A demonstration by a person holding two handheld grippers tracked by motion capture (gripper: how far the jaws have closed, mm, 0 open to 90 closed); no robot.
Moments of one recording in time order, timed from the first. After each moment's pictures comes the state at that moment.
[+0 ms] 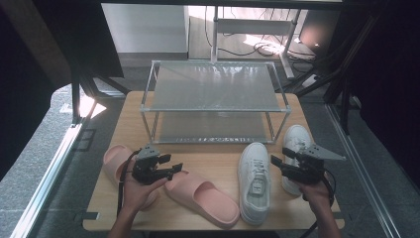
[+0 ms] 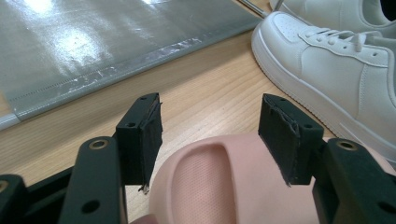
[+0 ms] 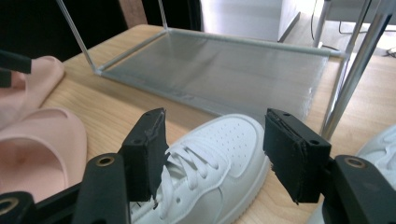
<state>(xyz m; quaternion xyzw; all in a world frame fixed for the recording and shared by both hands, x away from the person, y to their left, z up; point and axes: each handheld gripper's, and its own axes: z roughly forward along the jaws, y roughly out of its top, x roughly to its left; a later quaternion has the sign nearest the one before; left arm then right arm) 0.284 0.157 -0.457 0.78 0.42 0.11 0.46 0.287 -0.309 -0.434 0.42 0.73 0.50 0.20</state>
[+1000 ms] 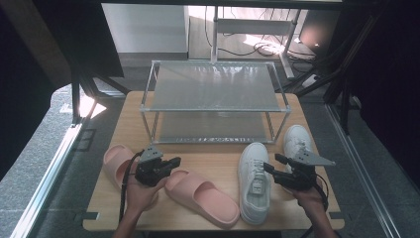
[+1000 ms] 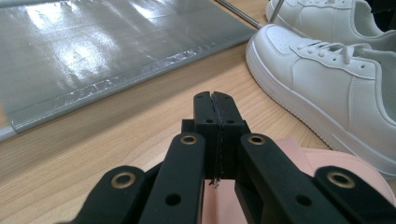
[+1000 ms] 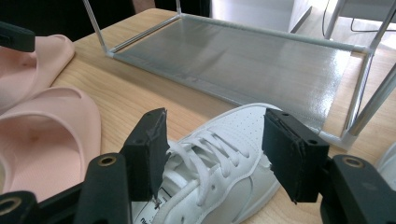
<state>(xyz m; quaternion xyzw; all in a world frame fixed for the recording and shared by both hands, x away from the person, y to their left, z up) 0.275 0.145 -0.449 0.77 0.41 0.13 0.47 0.274 -0.288 -0.440 0.39 0.76 0.48 0.20</state>
